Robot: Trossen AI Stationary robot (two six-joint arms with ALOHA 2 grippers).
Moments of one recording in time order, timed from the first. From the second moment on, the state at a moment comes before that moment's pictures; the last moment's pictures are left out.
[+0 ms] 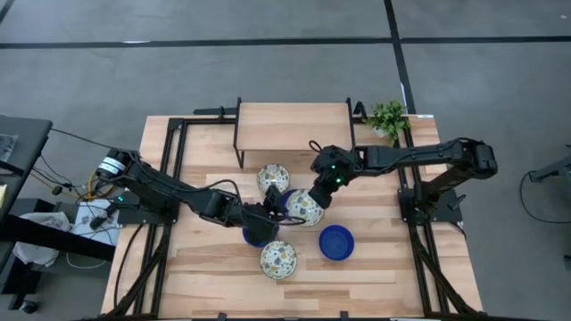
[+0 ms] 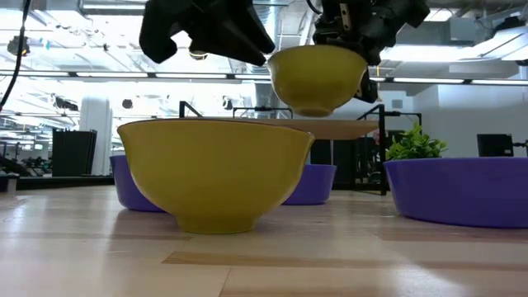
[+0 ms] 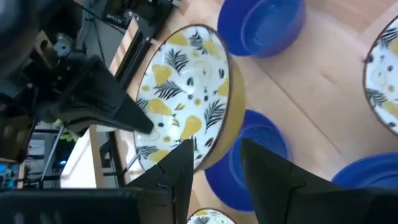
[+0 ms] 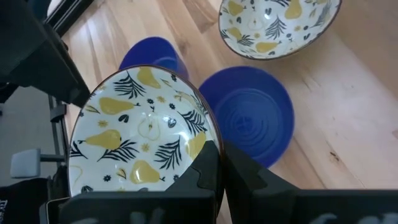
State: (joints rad) left arm -0.36 1.43 1.10 -0.19 -0.46 0.78; right arm -0.08 1.44 1.04 -0.46 -0.24 0.52
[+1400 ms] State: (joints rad) left arm -0.21 1.43 1.10 -0.18 -0.06 0.78; right arm -0.05 1.44 1.04 -0.41 -0.25 0.52
